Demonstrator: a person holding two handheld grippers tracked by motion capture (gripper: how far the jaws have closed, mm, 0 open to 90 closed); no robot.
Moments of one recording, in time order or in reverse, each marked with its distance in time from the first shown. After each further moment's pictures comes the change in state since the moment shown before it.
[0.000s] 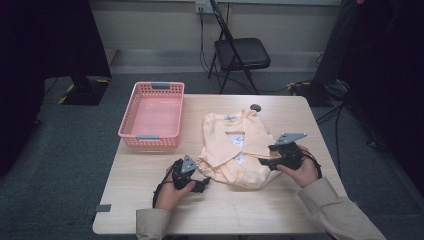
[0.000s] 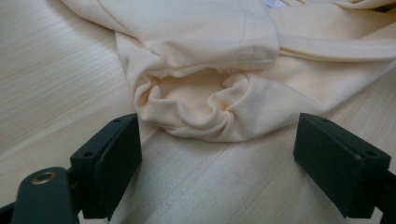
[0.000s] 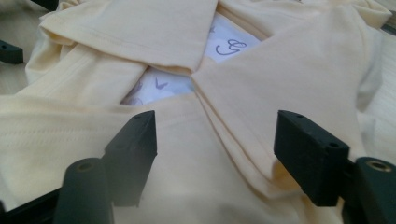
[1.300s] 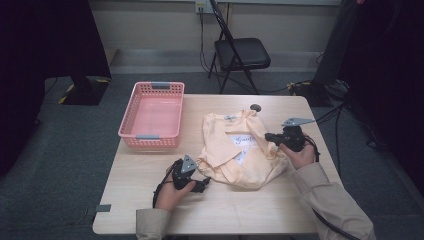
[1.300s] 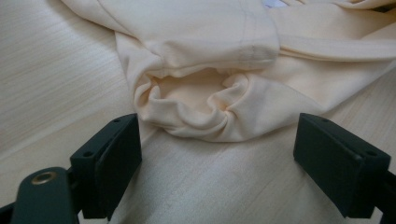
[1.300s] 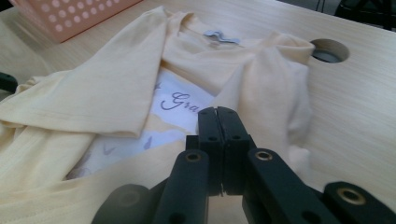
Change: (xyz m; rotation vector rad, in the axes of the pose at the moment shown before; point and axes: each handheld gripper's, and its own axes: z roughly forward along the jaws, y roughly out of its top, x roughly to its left) left arm 0.000 0.000 0.000 0.000 0.000 -0.001; right arm -0.048 0.018 0.003 -0.134 -0.038 0.166
